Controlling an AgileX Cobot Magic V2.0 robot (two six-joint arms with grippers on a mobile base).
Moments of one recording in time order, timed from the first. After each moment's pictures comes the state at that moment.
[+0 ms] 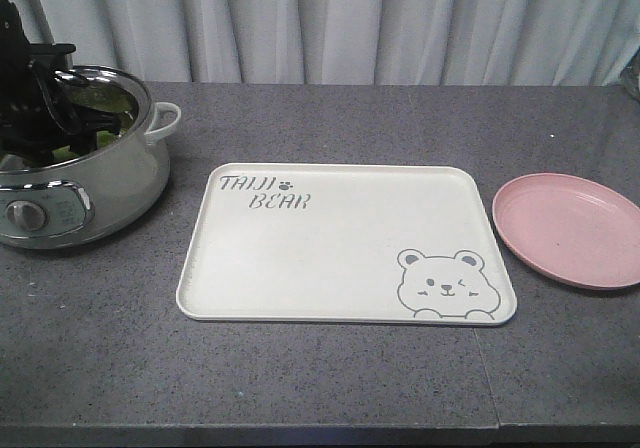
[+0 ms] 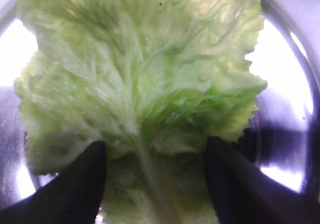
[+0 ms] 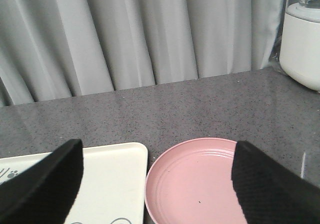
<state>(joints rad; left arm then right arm) 0.03 2.18 -2.10 0.01 1.25 -0.07 0.07 0.69 -0.57 -0.54 0.16 0.71</state>
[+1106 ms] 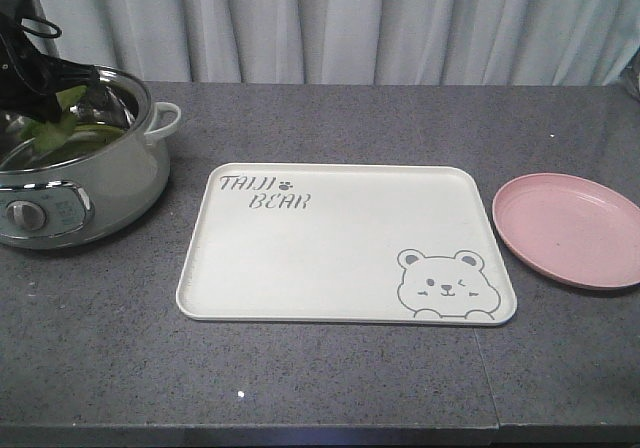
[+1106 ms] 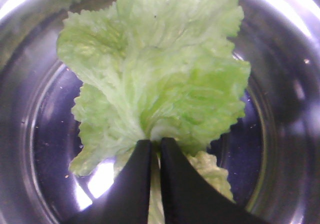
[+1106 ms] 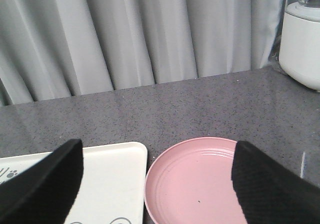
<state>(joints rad) 0.03 2.05 -2.10 0.01 1.21 -0.06 0.07 0.69 -0.57 -0.54 0.16 0.71</state>
